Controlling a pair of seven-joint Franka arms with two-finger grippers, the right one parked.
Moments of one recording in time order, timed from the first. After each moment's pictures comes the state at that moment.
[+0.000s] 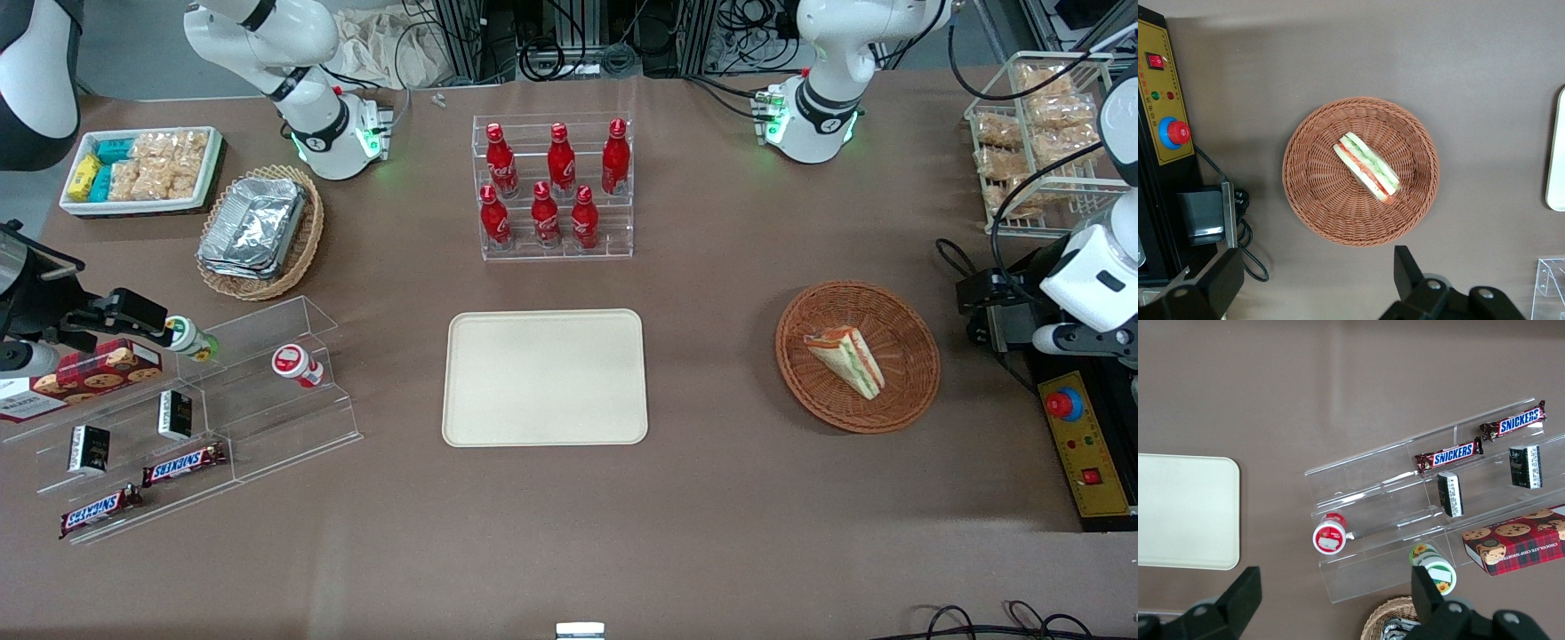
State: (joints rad) arm 0.08 0.13 -0.09 -1.58 0.04 1.63 0.05
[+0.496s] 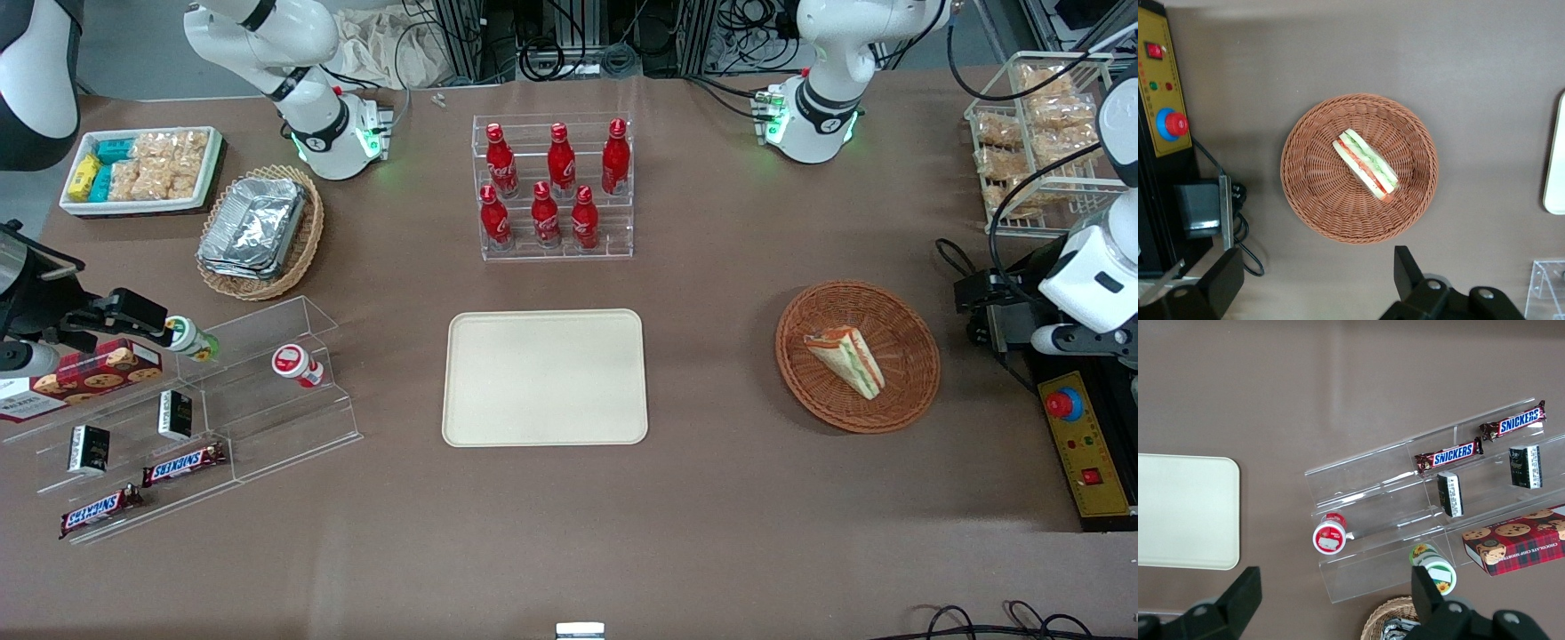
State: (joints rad) arm 0.08 0.13 -0.09 -1.58 0.04 1.62 -0.01
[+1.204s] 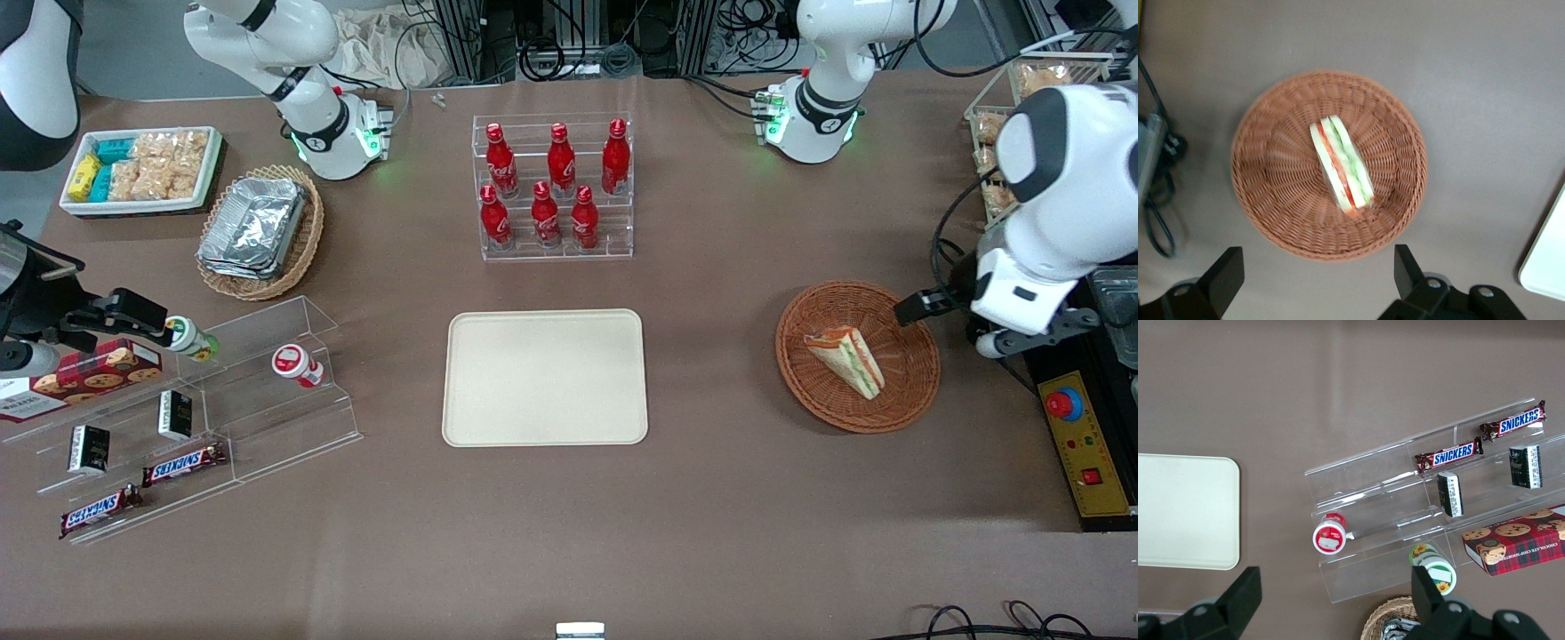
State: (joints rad) arm 0.08 0.00 -0.14 -2.00 -0.01 1.96 -0.40
